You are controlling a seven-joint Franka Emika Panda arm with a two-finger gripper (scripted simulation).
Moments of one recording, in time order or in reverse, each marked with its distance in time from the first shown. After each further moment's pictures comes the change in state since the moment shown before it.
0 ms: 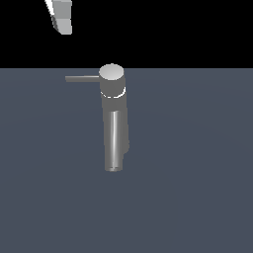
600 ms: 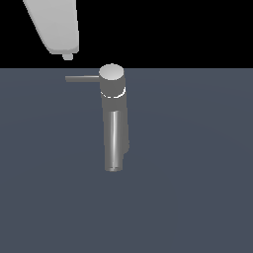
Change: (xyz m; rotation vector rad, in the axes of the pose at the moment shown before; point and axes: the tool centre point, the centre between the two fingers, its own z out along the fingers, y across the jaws) arm 0.009 -0.038 0.047 0.092 0.068 0.254
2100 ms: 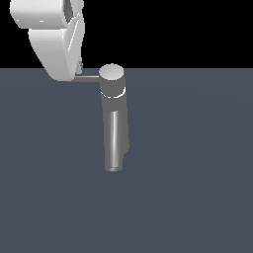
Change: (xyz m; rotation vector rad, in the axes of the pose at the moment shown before) arm 0.016 -0.048 0.056 0.107 0.088 0.303
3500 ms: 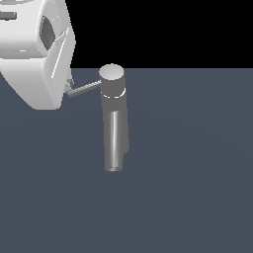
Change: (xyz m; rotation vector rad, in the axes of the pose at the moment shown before) arm -0.013 0.065 -0.001 0.009 -0.012 -0.013
